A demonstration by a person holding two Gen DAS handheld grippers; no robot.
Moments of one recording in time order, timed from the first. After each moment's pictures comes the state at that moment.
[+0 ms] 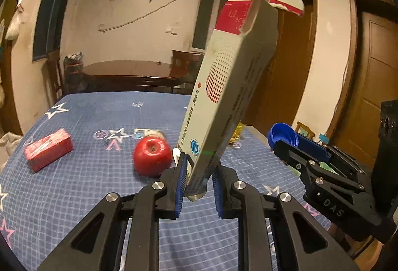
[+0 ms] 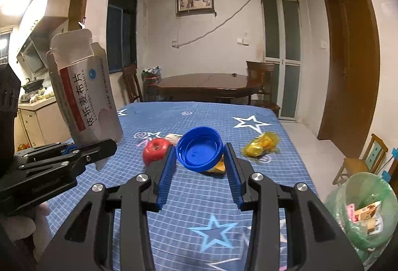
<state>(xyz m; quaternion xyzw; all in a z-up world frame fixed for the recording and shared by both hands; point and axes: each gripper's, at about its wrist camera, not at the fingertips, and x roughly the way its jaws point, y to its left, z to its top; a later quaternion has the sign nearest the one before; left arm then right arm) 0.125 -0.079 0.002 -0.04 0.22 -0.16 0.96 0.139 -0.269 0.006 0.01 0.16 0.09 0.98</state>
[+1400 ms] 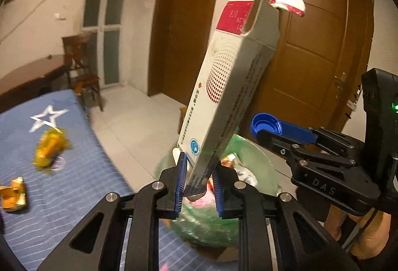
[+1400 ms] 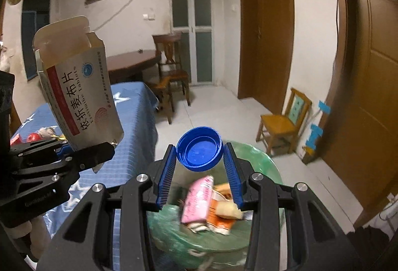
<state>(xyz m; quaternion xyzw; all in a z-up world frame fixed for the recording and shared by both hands) 0.203 -0.427 -0.037 0.05 0.29 -0.42 0.86 0.118 -0.556 -0.032 0.08 0.27 -0.12 0.95</state>
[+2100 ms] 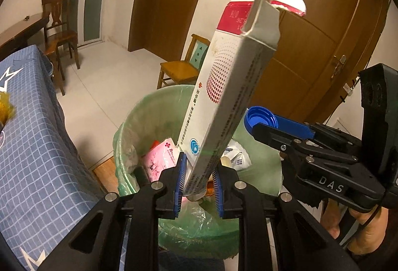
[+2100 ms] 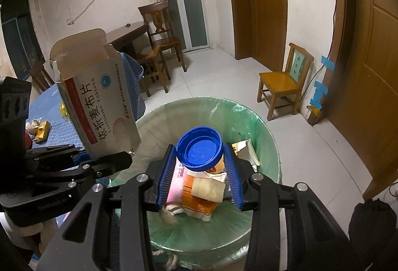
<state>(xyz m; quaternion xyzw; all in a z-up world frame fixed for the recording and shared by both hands) 0.264 -0.540 -0.128 0.06 0.41 -0.45 0.79 0.133 -0.606 -0.082 0.13 0.35 -0.11 0.92</state>
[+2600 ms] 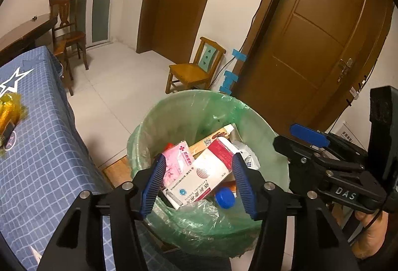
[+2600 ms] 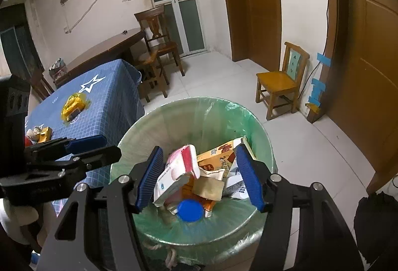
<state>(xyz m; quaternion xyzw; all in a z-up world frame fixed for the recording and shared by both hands) 0.263 -0.516 -0.107 0.06 0.40 -0.43 0.81 0.115 -0.609 -0.077 0.15 0.33 -0.12 0.93</state>
